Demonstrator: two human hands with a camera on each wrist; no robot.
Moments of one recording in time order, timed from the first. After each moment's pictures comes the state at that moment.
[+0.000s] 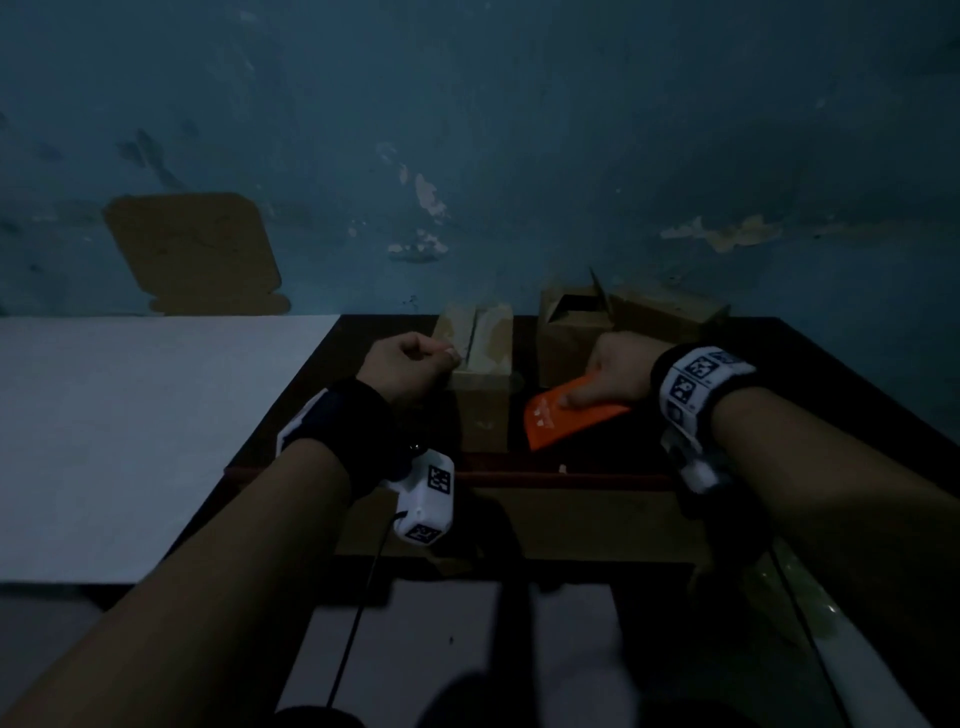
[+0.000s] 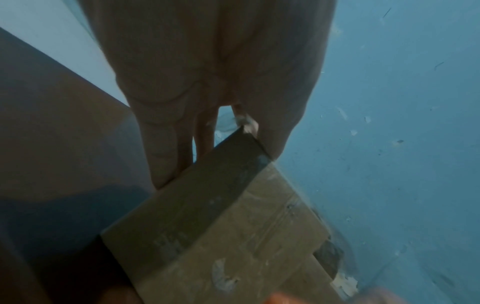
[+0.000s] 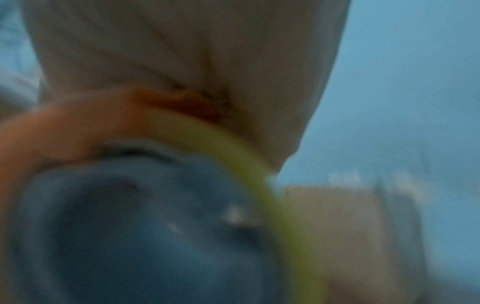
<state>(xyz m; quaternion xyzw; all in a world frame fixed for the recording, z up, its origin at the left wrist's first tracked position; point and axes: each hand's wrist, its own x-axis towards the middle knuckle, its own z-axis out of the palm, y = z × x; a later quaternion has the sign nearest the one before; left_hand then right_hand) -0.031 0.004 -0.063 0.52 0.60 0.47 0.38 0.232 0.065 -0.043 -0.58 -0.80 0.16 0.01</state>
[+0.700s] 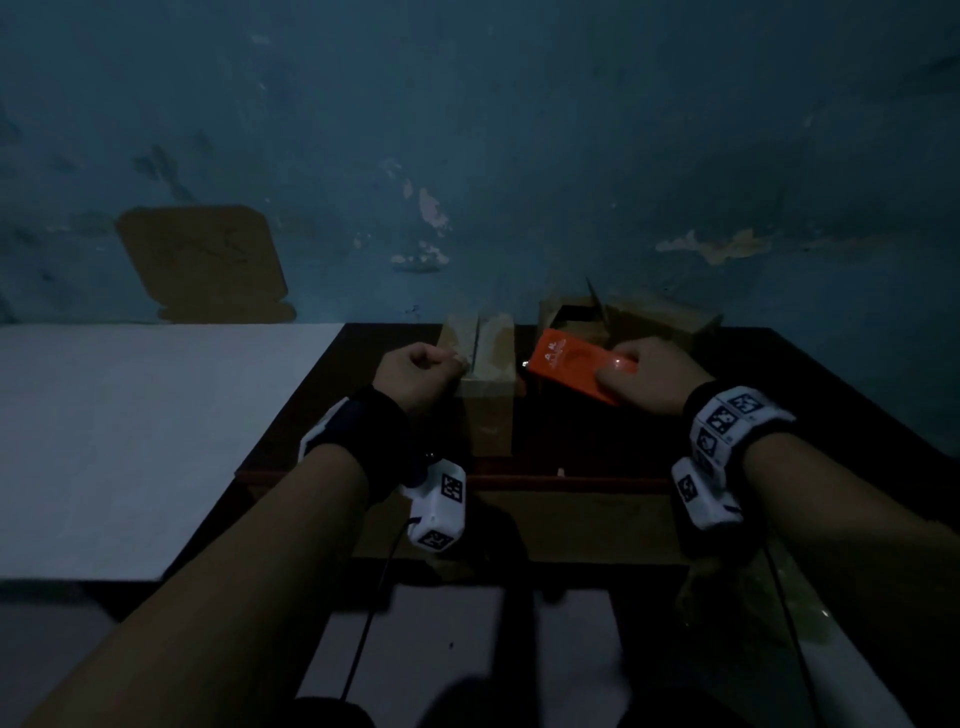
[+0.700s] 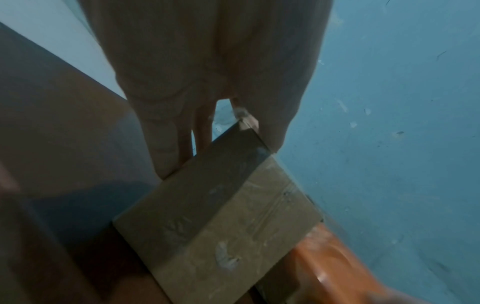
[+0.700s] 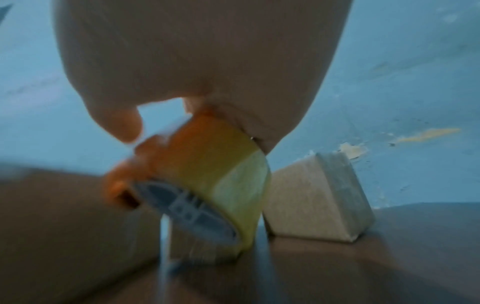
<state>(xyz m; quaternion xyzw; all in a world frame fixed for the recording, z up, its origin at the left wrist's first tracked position) -0.019 -0.006 -0.060 0.51 0.60 0.49 0.37 0.259 0.040 -0.048 -0.59 -0.76 0.16 0.21</state>
